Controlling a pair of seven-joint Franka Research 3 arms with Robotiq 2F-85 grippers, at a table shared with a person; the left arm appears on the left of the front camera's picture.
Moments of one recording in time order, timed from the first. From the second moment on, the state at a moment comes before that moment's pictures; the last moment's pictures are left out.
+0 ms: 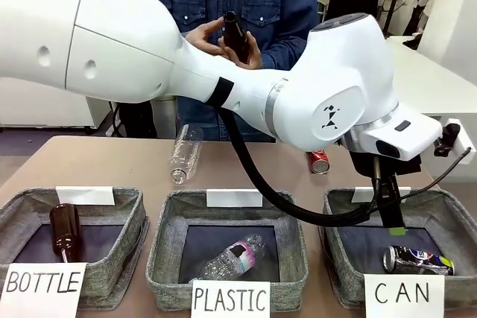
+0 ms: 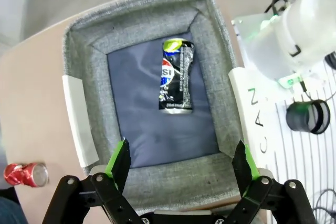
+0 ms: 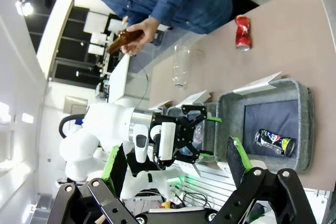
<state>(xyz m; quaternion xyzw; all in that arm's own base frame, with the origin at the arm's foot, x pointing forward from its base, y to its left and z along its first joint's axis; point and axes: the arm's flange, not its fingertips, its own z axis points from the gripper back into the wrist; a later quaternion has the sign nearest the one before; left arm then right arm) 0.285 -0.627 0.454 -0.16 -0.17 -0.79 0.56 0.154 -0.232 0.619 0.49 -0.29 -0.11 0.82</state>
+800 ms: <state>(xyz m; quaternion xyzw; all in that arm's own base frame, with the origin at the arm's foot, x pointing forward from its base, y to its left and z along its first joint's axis) 0.273 -0.638 0.485 -0.15 -0.18 -0.80 0.54 0.154 -0.232 0.619 0.49 -0.29 -0.11 0.82</state>
